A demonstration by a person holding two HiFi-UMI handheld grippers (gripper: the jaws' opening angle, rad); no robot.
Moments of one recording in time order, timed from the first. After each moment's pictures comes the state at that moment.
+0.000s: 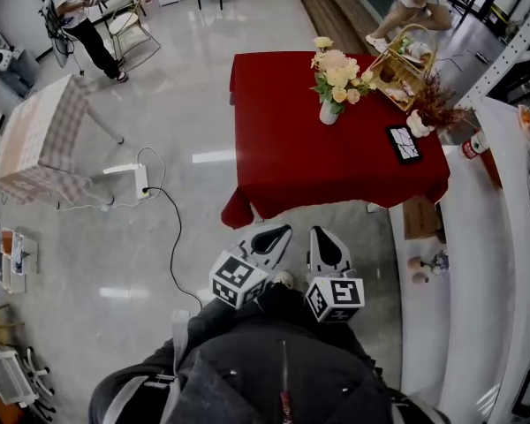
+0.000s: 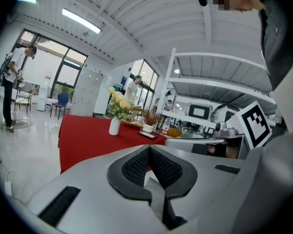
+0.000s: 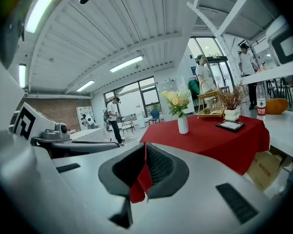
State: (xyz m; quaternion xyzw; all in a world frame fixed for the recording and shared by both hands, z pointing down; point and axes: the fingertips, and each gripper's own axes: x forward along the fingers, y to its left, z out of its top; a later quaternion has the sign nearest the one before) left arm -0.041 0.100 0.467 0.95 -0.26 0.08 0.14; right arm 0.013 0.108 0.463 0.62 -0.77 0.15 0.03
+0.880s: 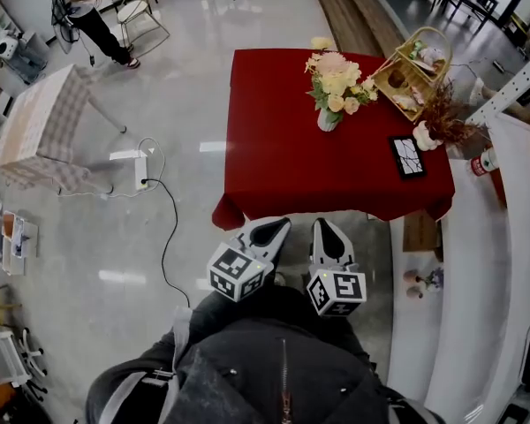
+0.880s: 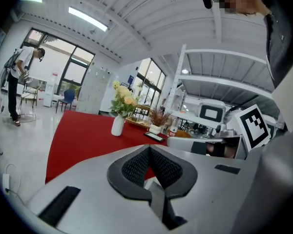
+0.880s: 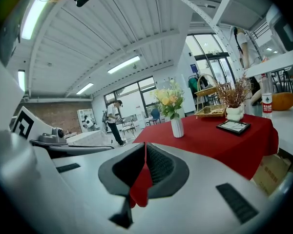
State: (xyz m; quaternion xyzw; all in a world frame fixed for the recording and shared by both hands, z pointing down) left arm 0.008 0.045 0.480 0.94 -0.29 0.08 0.17; right arm 0.073 0.048 0.475 0.61 -0.77 0.17 0.02
